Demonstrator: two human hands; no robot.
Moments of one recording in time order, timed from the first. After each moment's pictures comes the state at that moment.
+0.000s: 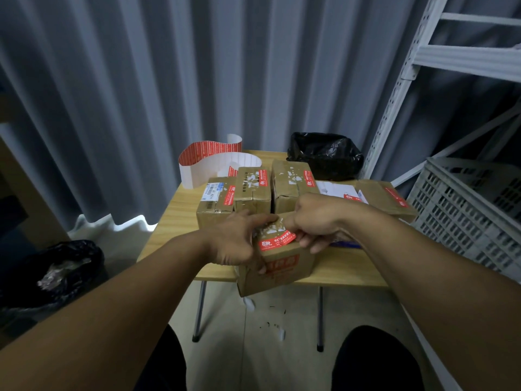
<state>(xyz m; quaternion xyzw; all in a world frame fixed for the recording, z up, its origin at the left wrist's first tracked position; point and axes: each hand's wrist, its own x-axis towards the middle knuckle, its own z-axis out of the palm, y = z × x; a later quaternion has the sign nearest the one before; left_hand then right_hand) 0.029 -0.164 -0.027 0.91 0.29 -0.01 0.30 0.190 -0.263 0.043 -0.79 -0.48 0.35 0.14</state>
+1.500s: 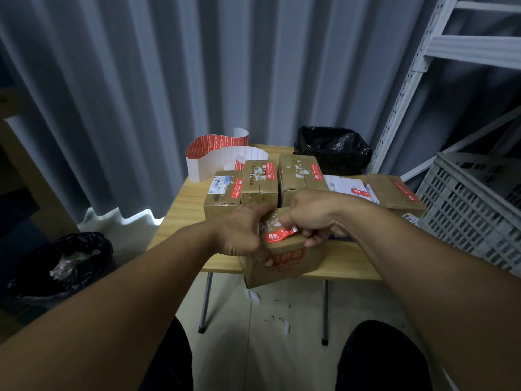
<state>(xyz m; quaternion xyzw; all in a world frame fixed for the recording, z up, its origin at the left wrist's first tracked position) 0.026 -0.170 -0.021 0.89 0.28 0.03 0.36 0.174 -0.257 0.037 -0.78 -0.48 0.37 0.14</state>
